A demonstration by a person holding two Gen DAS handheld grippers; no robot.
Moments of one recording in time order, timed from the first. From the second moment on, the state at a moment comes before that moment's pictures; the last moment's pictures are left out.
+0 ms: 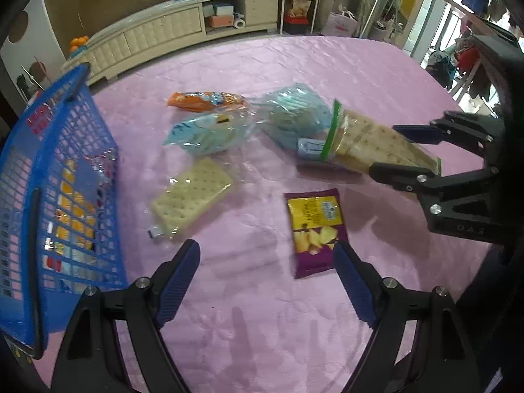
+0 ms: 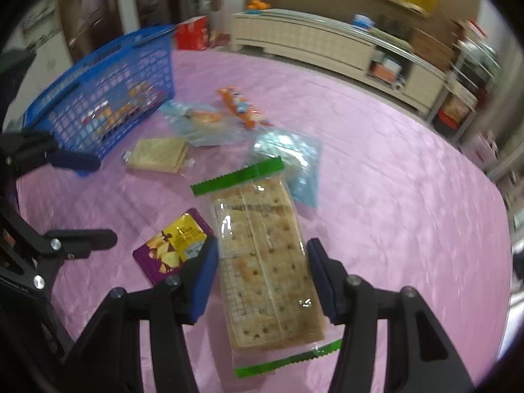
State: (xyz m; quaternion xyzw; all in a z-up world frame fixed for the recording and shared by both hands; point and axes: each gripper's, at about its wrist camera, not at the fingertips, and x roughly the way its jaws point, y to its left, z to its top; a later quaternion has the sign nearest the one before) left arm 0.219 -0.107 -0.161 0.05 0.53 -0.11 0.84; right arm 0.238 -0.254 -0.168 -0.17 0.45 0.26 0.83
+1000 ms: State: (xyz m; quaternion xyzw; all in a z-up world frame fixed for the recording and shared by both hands) left arm 0.254 -0.180 -0.216 0.07 0.58 -0.11 0.80; right arm 0.226 -0.302 -0.172 -0.10 0.46 0.20 0.86
